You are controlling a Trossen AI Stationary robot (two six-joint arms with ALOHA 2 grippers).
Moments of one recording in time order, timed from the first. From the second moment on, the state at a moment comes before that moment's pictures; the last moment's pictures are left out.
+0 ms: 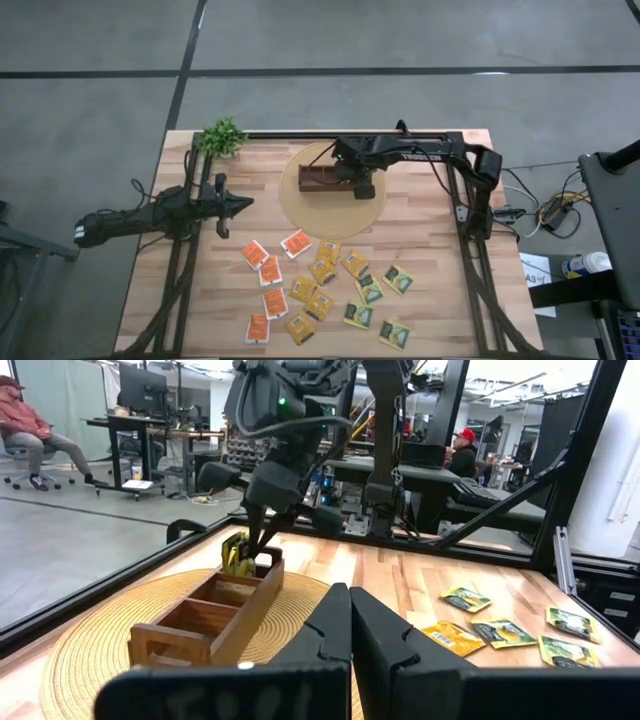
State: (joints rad) left arm 0.14 0.04 0.01 0.02 -0.02 -0.11; right arm -0.36 1.90 1.43 -0.82 0.17 -0.50
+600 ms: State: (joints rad) left arm 0.14 0.04 0.01 0.02 -0.02 -0.11; right arm -0.36 1.81 1.43 -0.87 0.16 -0.50
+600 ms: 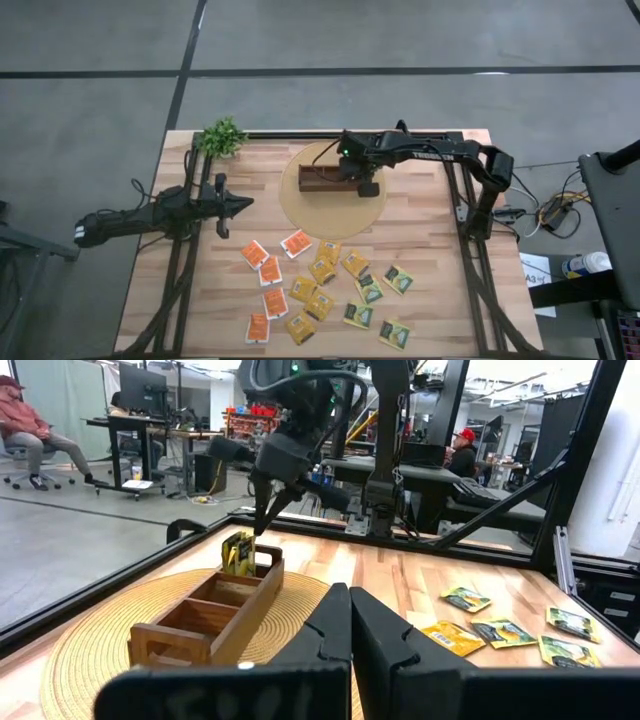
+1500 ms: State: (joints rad) left arm 0.14 0.04 0.01 0.02 -0.02 -0.11; right arm -0.11 1.35 1.20 -1.08 0.13 -0.31
